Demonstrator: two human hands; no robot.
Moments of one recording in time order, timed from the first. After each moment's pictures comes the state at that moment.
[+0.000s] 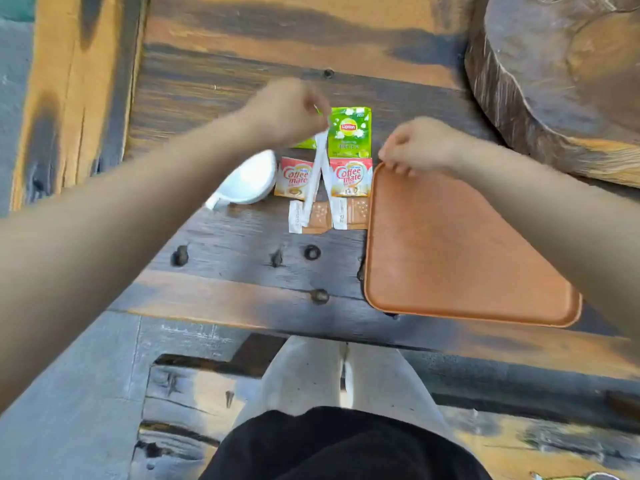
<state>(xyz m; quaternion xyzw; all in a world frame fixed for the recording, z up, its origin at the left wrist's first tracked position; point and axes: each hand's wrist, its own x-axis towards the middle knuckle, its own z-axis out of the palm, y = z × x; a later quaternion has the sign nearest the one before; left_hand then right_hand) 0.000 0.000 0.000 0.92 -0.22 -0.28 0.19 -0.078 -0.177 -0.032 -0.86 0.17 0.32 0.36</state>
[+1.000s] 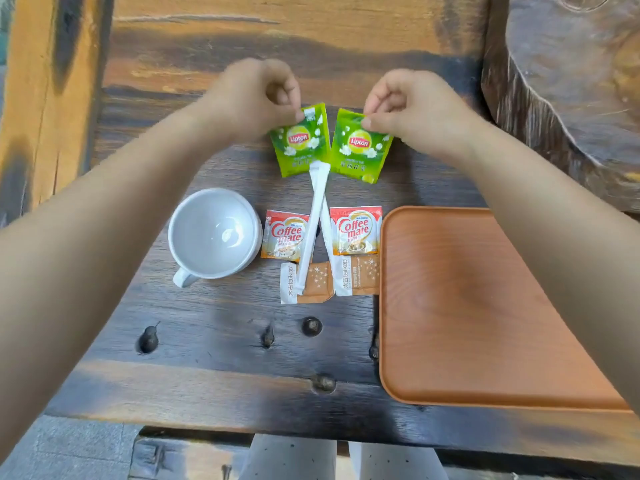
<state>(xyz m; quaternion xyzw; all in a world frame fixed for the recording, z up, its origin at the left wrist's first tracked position) 0.083 -0.002 -0.049 0.90 -0.23 -0.25 0.27 -0.005 -0.193 -0.059 -0.87 0.11 0.12 0.47</state>
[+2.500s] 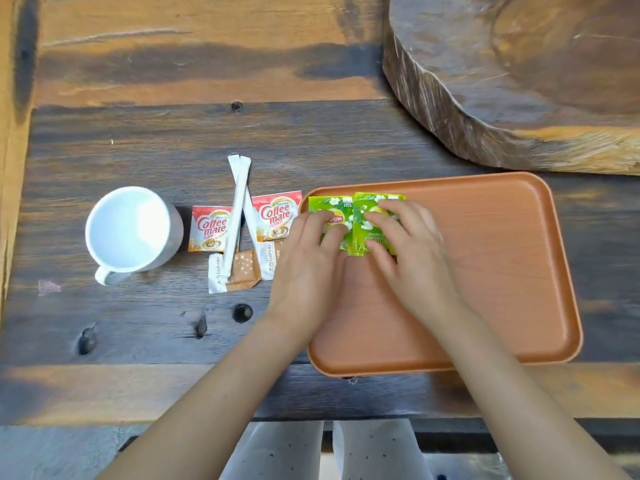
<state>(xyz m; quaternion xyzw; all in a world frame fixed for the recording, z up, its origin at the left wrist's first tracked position) -0.150 -0.068 -0.098 0.93 -0.31 -0.10 0.19 -0.214 -0.206 -0.108 -0.95 0.15 -0.02 0.27</state>
